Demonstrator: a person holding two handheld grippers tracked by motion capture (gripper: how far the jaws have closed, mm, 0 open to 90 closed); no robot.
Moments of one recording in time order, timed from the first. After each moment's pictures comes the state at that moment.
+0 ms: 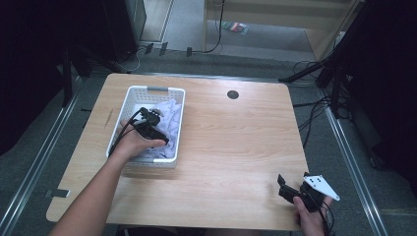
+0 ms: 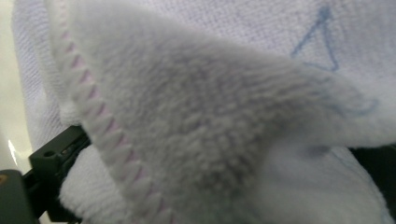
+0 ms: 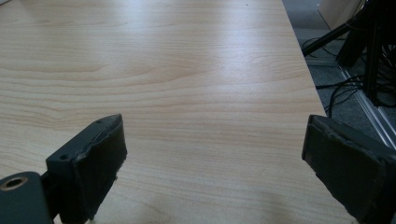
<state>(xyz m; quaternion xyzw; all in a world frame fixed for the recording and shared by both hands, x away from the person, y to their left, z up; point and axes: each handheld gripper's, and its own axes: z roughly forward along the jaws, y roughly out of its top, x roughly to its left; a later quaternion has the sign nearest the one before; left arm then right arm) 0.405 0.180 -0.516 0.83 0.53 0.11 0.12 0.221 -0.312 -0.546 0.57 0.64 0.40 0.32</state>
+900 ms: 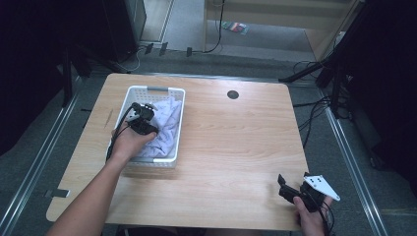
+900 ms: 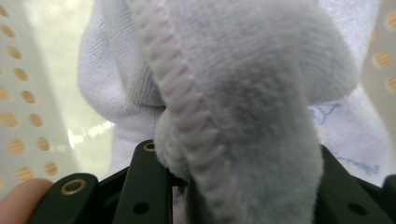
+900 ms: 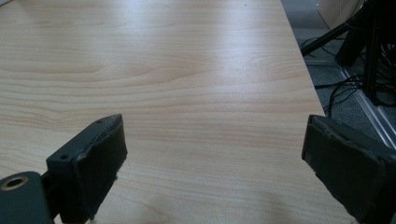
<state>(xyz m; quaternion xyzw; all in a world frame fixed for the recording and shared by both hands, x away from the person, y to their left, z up) 0.399 0.193 -0.488 0.81 0.55 0.14 0.16 0.221 -0.312 -0.546 0.57 0.64 0.40 0.32</state>
